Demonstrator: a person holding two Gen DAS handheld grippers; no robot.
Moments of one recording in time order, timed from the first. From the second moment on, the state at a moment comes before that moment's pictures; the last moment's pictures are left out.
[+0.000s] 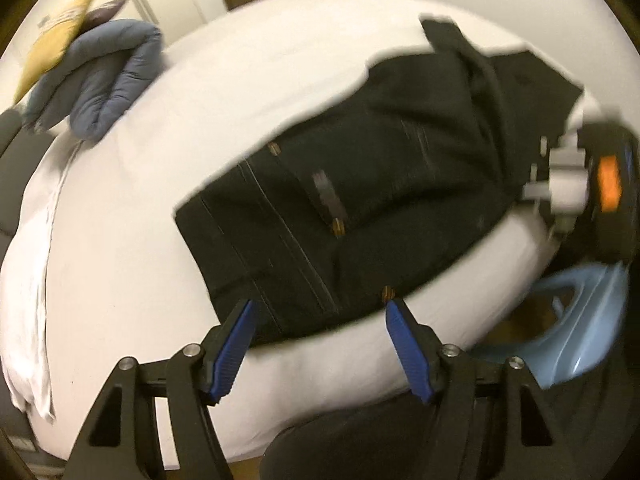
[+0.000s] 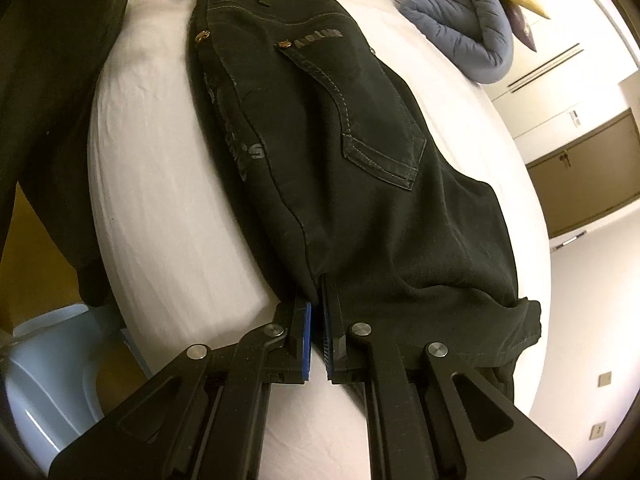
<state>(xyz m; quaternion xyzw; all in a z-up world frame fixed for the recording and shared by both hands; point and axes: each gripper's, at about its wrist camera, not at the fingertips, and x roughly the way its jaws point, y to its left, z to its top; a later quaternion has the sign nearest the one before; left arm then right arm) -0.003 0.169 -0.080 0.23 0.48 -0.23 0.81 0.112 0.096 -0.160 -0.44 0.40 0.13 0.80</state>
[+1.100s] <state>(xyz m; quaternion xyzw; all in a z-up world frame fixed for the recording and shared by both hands) 0.071 0.059 -0.164 0.04 0.56 -0.22 0.80 0.280 -0.373 -0.100 0.52 0.34 0.03 0.78</state>
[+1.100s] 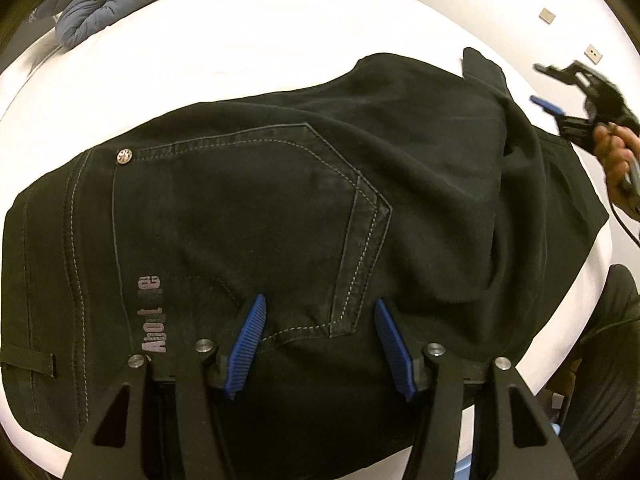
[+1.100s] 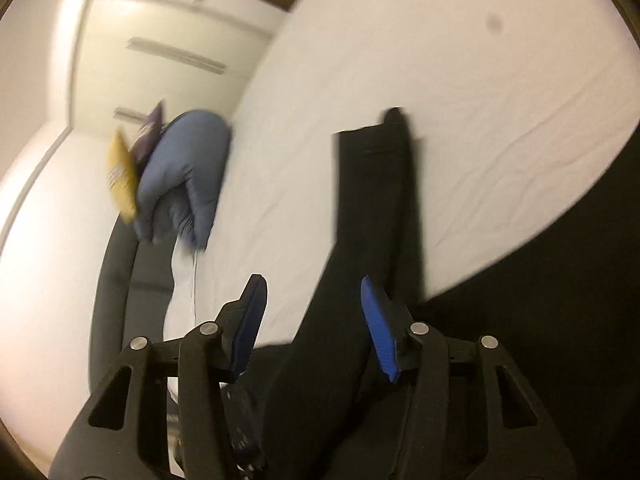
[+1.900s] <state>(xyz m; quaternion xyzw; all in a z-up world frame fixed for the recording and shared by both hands) 0.069 0.060 -0.164 0.04 0.56 -0.22 0.80 0.336 -0.383 -0.153 0.58 0.34 0.04 0.74</state>
